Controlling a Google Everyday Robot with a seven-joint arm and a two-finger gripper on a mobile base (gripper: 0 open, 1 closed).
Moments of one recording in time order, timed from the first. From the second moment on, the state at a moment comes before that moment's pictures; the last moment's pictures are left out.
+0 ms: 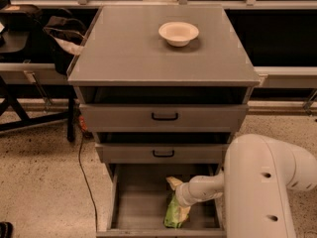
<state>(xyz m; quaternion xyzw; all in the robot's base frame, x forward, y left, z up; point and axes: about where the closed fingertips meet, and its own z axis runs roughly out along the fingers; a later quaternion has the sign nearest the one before) 0.539 -0.076 0.237 -0.79 0.56 0.03 0.24</state>
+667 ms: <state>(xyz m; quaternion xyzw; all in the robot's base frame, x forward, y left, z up) 0.542 -0.078 0.226 -0.81 0.52 0.05 0.27</state>
